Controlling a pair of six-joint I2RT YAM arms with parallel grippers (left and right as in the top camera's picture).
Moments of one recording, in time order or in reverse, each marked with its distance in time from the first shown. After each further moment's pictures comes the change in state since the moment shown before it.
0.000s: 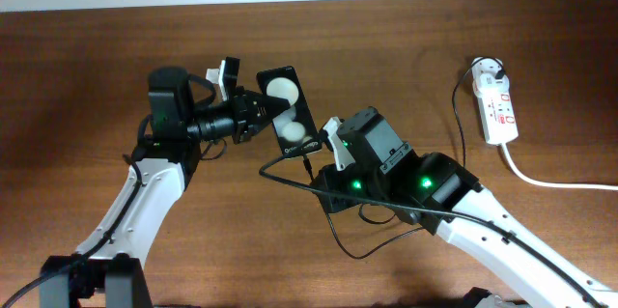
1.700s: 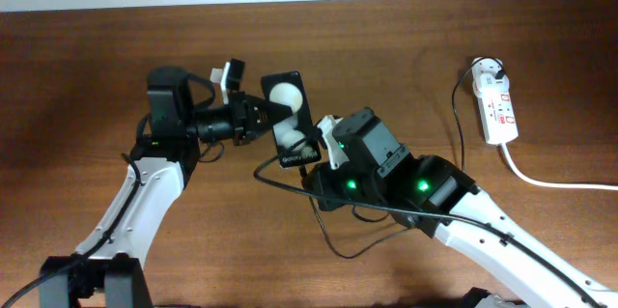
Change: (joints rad) left arm 0.003 0.000 0.010 -0.042 0.128 0.103; right arm 0.018 0.000 -0.006 0.065 0.029 0.001
